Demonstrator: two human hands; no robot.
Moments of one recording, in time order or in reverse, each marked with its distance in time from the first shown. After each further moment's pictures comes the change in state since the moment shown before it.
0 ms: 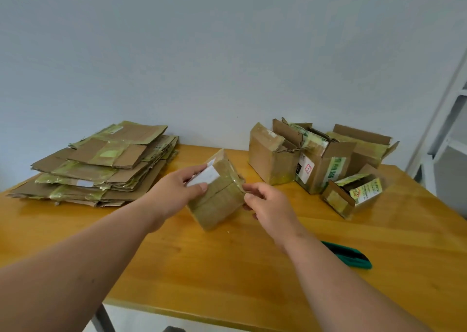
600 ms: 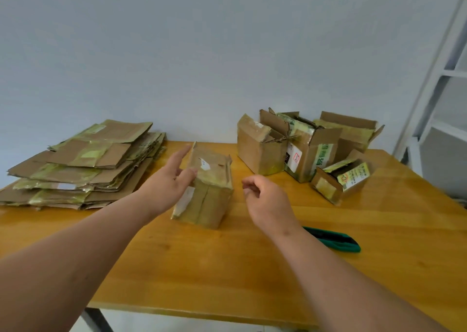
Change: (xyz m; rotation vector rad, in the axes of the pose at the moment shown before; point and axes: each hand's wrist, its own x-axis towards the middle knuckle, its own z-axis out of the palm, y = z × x) left_hand 0.005 0.010 0.015 0.203 0.039 0.030; right_hand -0.002 0.017 -0.007 -0.324 0.185 -0.123
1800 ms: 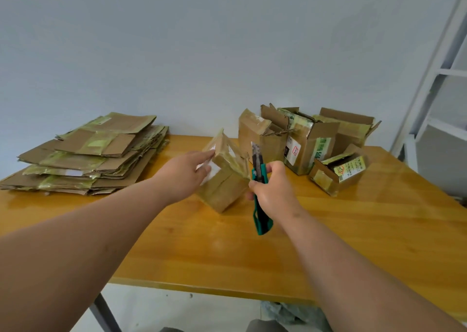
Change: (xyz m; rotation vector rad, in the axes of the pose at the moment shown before) left_hand -0.005 0.012 0.013 0.377 -0.005 0.189; right_hand -0.014 -0.011 -0.016 0.358 -0.040 0.263
